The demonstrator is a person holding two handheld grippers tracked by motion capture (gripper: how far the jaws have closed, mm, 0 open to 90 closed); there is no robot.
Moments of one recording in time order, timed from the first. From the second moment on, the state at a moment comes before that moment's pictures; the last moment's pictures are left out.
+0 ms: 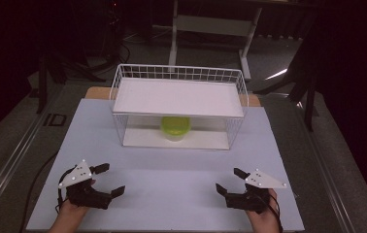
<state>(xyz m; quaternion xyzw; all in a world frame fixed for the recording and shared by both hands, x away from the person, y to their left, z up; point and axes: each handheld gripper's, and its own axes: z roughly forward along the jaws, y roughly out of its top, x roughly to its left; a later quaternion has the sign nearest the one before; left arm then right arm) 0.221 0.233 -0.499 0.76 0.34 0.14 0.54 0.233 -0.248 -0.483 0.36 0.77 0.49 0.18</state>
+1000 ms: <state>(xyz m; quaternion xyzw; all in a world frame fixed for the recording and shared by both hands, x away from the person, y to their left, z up) 0.223 0.244 -0.498 0.73 0.37 0.14 0.56 0.250 -0.258 -0.503 0.39 0.78 0.46 0.18</state>
